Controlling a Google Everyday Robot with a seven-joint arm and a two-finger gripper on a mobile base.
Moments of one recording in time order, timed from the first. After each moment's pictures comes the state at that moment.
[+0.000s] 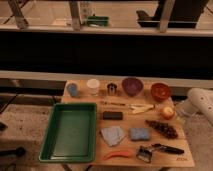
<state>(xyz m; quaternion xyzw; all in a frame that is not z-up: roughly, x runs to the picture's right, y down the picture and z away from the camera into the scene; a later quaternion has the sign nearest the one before) 0.449 0.175 0.874 -0.28 0.00 0.19 0.94</state>
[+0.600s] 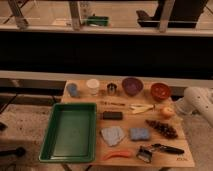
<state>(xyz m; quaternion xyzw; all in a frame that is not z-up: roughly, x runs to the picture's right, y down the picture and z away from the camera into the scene) 0.429 0.157 0.873 -0.25 0.01 0.17 0.95</state>
